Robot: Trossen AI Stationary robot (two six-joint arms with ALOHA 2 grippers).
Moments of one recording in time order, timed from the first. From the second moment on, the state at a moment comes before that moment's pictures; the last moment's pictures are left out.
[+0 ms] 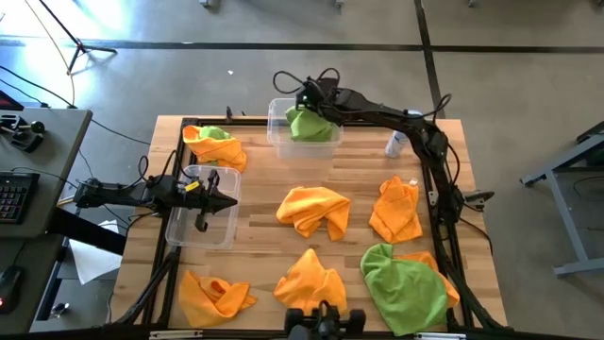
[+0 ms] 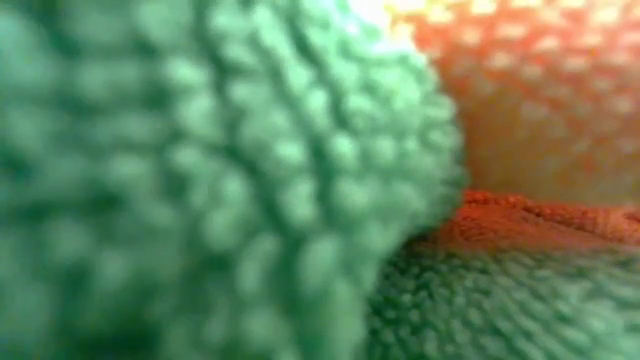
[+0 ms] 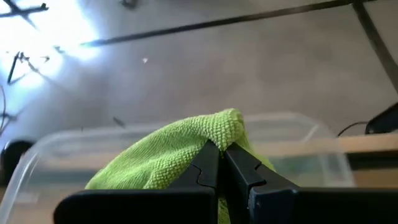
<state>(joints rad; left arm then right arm) -0.09 0.01 0.01 0.02 -0.04 -0.13 -0.49 2.13 2.00 -0.80 0.61 0.96</state>
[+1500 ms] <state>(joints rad) -0.09 0.01 0.01 0.02 -0.04 -0.13 -0.45 2.00 2.00 -0.99 0.20 0.59</state>
